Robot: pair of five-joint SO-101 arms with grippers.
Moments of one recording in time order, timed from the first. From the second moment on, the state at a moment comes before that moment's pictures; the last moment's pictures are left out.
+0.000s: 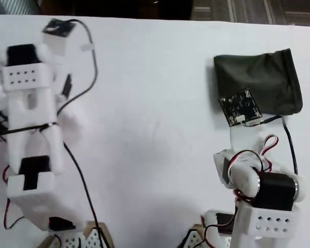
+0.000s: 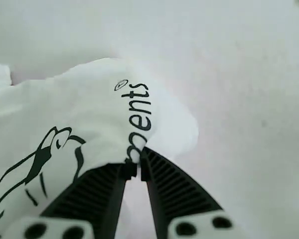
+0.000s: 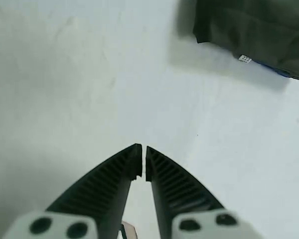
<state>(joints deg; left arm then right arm) -13.4 11.5 -26.2 101.4 -17.5 1.7 -58.9 27.3 100.2 24.5</state>
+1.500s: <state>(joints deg) -18.5 12.0 -24.1 88.5 -7.6 5.2 -58.9 27.3 98.1 24.7</state>
